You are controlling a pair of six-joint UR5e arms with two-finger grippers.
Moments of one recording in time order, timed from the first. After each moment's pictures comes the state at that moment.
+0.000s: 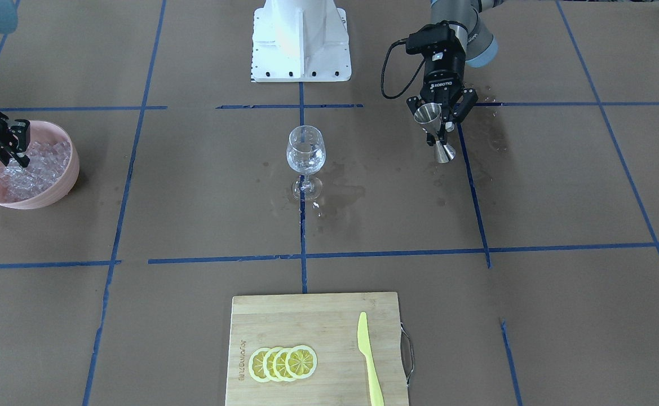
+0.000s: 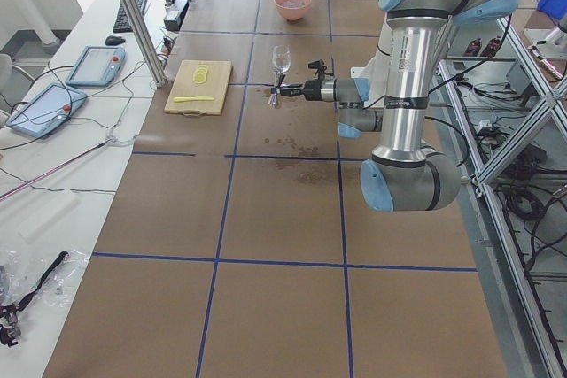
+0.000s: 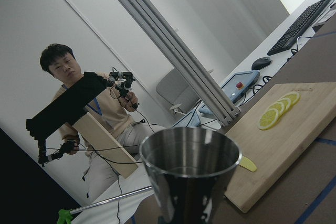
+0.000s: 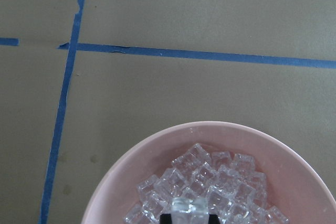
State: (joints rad) left arm -0.17 -1.68 -1.81 -2.78 -0.46 -0.28; right arm 0.95 -1.79 2.00 -1.07 2.02 0.81
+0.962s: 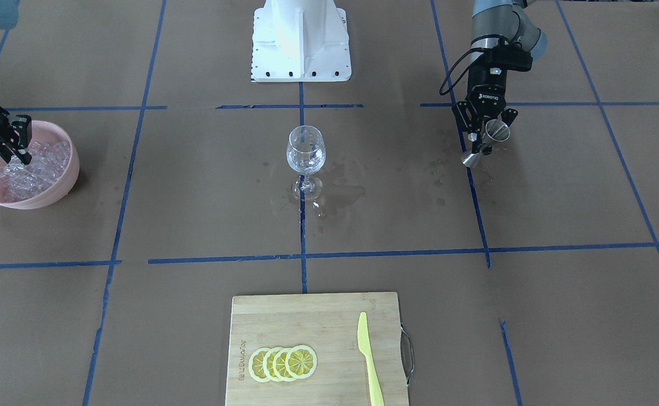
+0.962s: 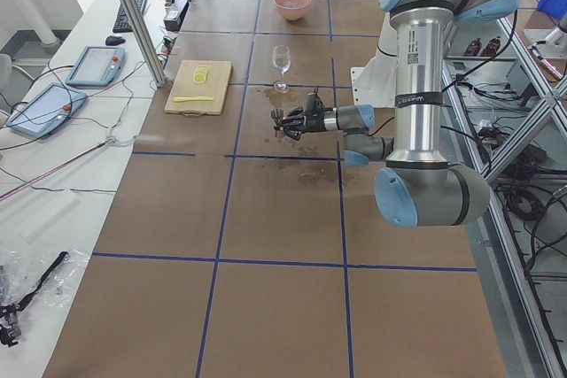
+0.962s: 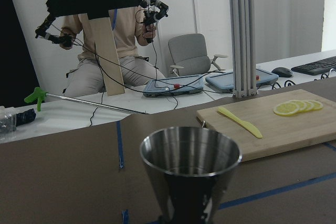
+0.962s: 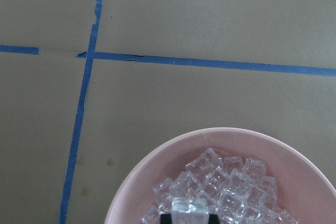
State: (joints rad) left arm -0.16 -1.47 -1.81 -2.70 -0.50 -1.15; right arm 0.95 -1.79 2.02 -1.07 2.02 0.82
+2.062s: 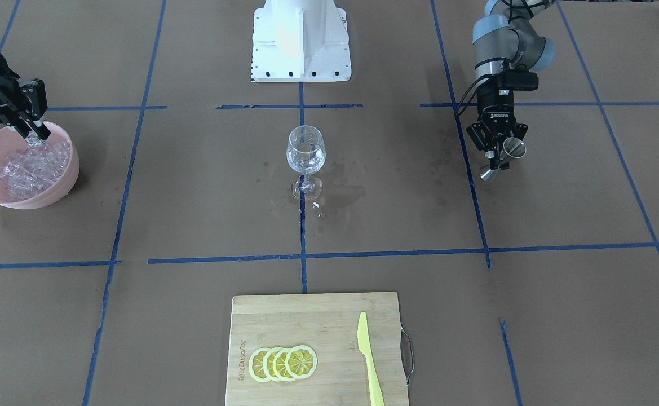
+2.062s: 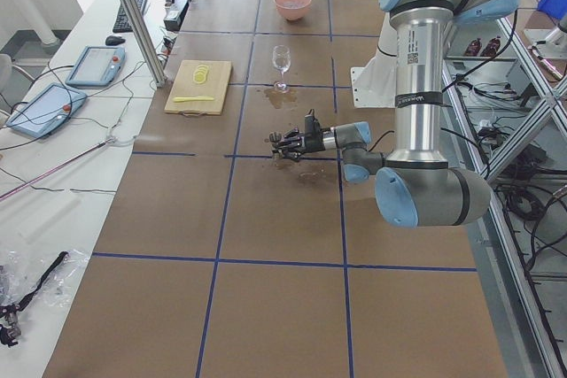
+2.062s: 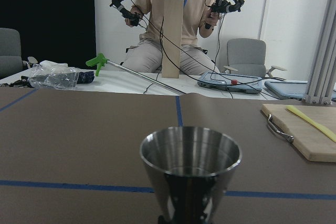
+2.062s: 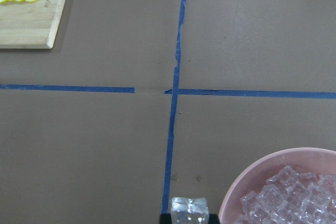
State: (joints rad) left arm -0.16 -1.47 -1.68 -2.62 -0.44 -1.37; right arm 0.95 -1.77 2.19 -1.06 2.03 0.95
